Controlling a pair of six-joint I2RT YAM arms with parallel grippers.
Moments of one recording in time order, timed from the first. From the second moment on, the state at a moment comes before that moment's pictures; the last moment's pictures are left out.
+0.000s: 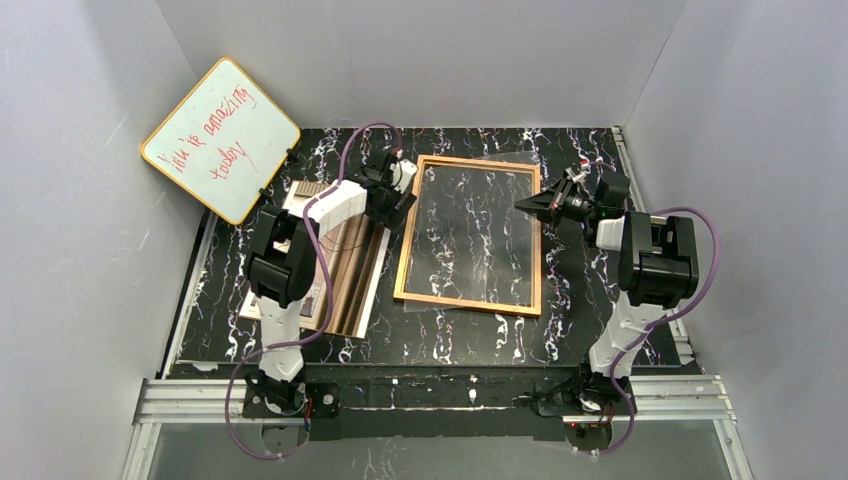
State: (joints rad) left arm -0.43 2.03 1.49 -0.48 -0.07 0.23; right arm -0.11 1.89 0.89 0.70 -1.19 1.22
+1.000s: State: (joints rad) left arm -0.41 2.09 1.53 -0.47 -0.04 0.21; right arm -0.15 1.94 0.90 0.77 -1.22 1.22
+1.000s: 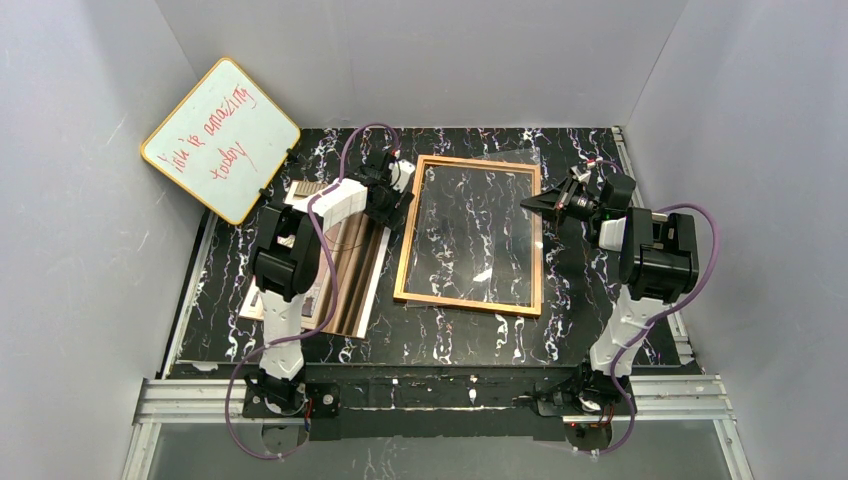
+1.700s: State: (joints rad) left arm -0.43 2.09 1.53 -0.46 -0.04 0.23; right arm -0.15 2.07 0.95 0.99 -1.22 1.36
